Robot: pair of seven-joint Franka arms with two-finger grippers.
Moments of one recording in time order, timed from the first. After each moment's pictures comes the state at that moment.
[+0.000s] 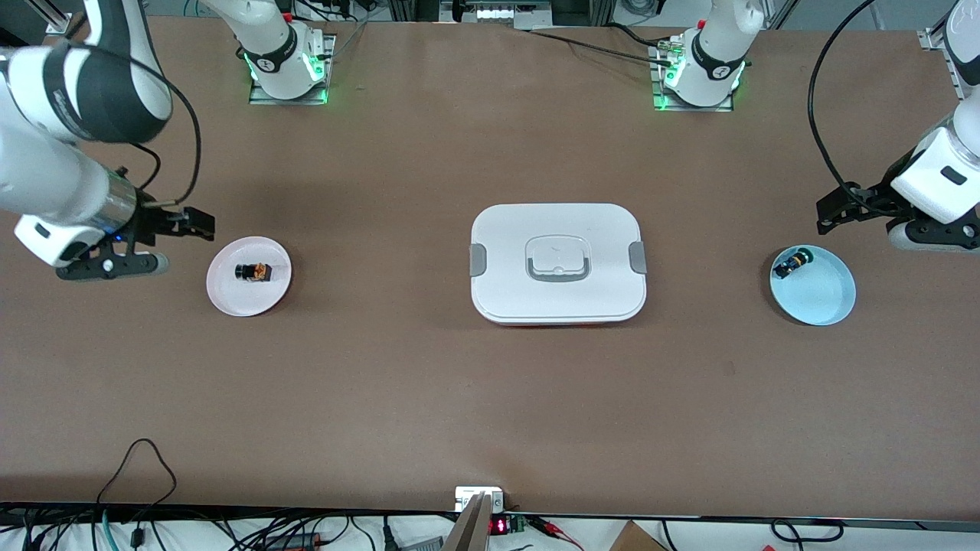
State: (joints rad) left arm -0.08 0.07 0.05 -1.61 0.04 1.70 0.01; right arm 0.14 0.19 -0.07 -1.73 -0.04 1.77 -0.03
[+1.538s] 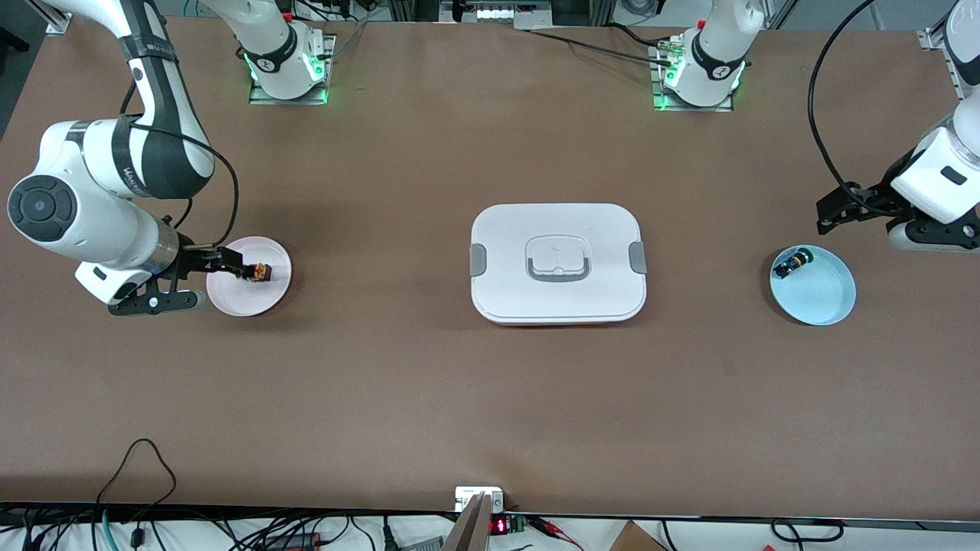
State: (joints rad) left arm -0.08 0.07 0.05 -1.61 0.04 1.70 0.01; right arm 0.14 0.29 -0.07 -1.79 -0.04 1.97 -0.03
